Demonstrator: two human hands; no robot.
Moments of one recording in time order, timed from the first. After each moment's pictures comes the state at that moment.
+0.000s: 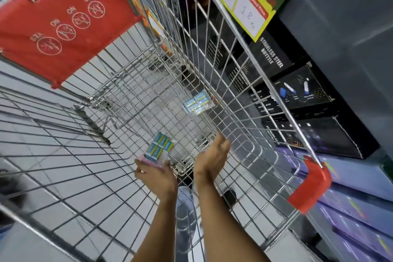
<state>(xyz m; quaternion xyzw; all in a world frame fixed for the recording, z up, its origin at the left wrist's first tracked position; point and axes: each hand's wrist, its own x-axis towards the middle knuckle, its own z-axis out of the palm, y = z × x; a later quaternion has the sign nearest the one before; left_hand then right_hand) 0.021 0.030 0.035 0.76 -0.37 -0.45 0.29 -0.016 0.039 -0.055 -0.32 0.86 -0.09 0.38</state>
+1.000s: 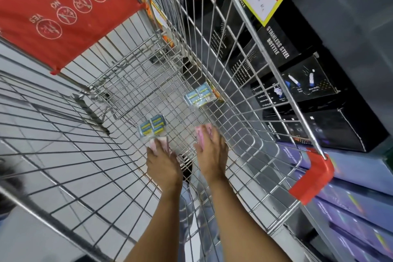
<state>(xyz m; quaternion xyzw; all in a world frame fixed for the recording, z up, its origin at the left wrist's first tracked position) 0.055 0.049 0.005 0.85 -0.43 -0.30 0.03 -0.053 0.030 0.014 -0.55 0.79 -0.04 0.26</state>
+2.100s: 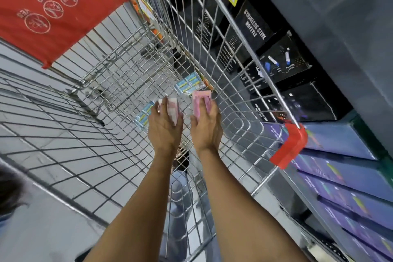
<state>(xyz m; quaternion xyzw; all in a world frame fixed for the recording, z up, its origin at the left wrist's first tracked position) 0.039 -0.003 0.049 0.76 -0.58 -0.27 0.11 -0.057 0.010 0.055 -0.52 0.82 -0.10 0.22</state>
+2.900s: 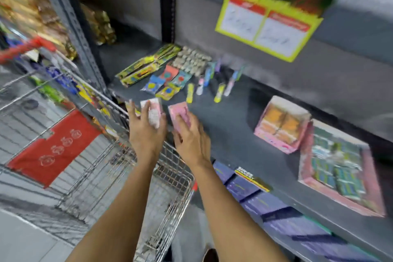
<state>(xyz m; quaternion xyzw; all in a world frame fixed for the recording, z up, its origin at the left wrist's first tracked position) -0.064 -0.047 0.347 0.58 -0.68 -0.18 0.42 -0.159 0.020 0.347 -0.57 0.76 -0.32 -0.04</state>
